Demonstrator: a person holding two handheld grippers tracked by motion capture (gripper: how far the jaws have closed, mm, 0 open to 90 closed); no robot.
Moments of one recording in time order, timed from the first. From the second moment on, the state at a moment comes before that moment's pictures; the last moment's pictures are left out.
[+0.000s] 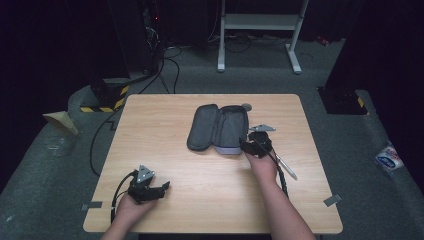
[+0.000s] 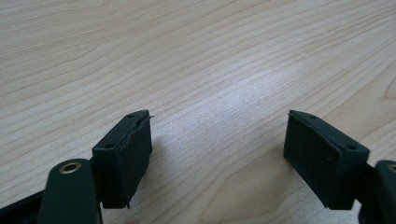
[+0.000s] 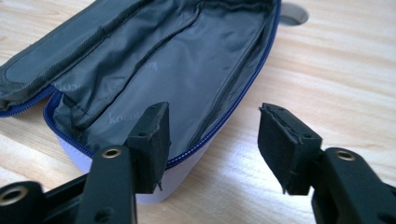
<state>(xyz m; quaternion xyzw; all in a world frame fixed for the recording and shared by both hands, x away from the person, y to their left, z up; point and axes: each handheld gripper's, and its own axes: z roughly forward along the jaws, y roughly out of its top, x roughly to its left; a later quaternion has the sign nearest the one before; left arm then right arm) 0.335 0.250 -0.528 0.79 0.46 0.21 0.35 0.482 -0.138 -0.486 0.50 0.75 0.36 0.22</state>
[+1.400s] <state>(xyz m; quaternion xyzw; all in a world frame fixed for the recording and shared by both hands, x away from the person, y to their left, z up) 0.335 0.250 -0.528 0.79 0.46 0.21 0.35 0.393 -0.095 -0.477 0.39 0.79 0.43 0.21</state>
